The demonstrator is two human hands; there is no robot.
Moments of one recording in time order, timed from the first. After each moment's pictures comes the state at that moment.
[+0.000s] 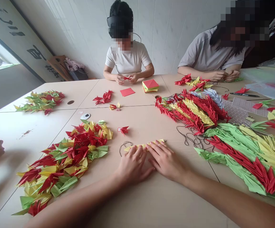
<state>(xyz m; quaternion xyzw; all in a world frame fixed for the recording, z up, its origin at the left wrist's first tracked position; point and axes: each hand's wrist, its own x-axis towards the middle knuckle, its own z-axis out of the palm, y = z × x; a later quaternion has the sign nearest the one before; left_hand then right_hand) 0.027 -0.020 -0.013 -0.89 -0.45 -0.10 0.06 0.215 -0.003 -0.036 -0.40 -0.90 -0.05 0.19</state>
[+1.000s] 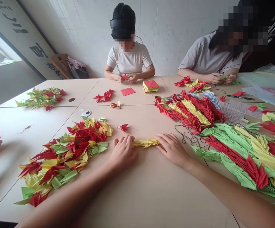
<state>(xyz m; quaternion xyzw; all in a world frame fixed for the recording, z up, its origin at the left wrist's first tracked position) 0.006 -0.001 -0.001 -0.80 -0.59 -0.11 -0.04 0.247 0.023 -0.022 -0.41 -0.89 -0.02 0.22</state>
